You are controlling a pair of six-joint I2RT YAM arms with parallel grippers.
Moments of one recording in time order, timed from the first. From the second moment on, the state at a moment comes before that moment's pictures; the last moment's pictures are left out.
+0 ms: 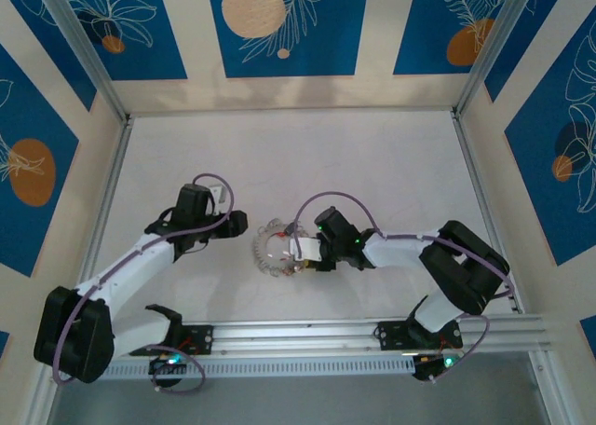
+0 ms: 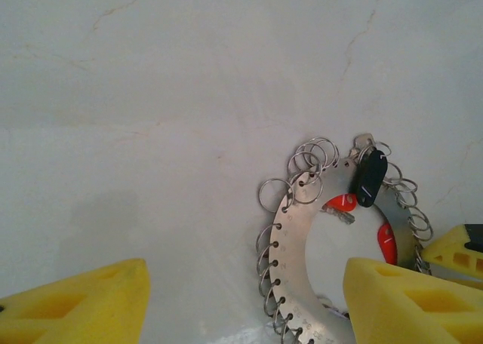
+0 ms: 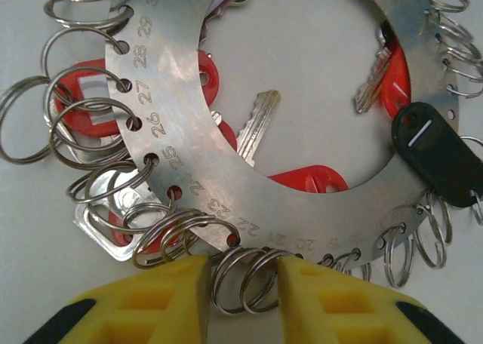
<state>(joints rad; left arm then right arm) -0.36 1.12 0.62 -0.33 0.21 -0.42 0.81 1.54 0.58 0.03 -0.18 -0.80</state>
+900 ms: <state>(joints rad) -0.36 1.05 0.58 -0.32 0.21 -0.42 0.87 1.46 0.41 0.27 0.03 -0.90</state>
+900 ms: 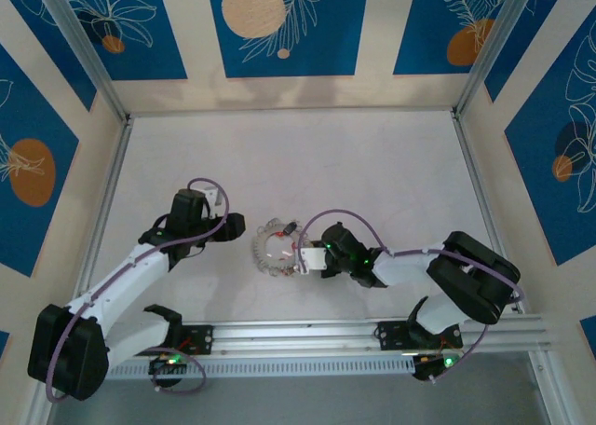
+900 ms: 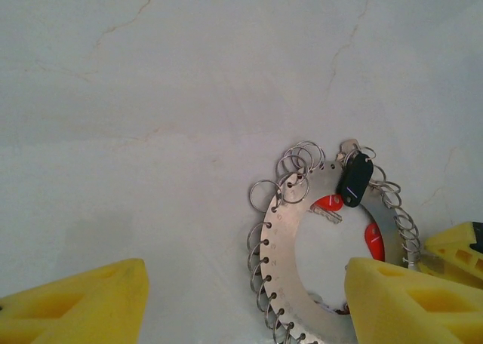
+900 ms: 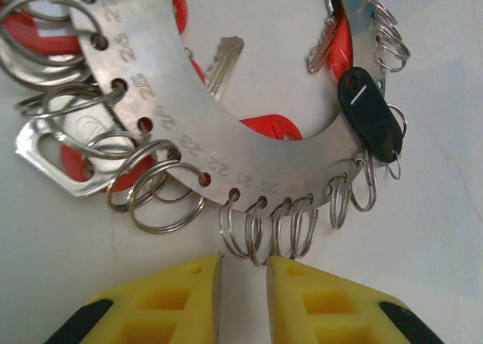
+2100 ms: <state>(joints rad) -0.36 1.03 0.57 -0.29 0.25 -0.39 0.88 1.54 0.39 0.48 0.01 -1.00</state>
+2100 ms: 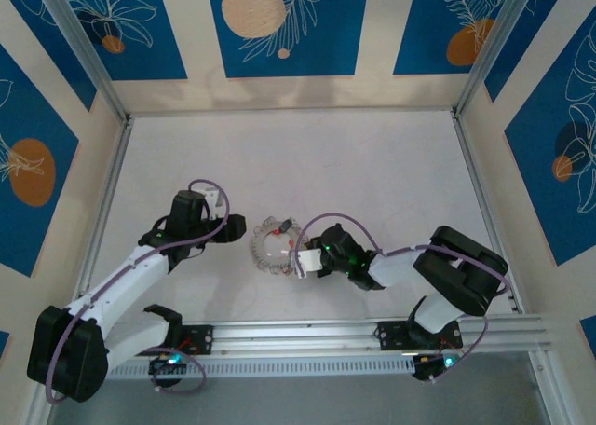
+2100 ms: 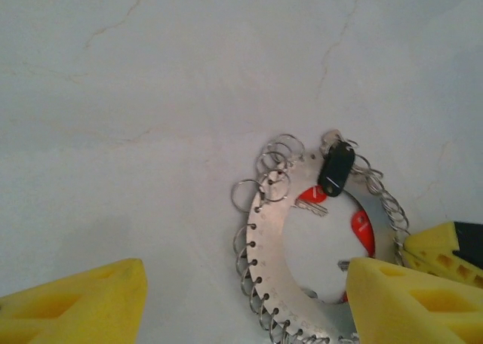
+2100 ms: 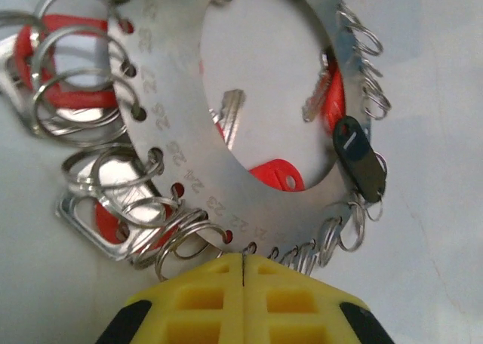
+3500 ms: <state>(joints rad) -0.53 1.71 0.74 0.29 0.72 -0.76 0.76 1.32 0.33 0.54 -0.26 -0.86</state>
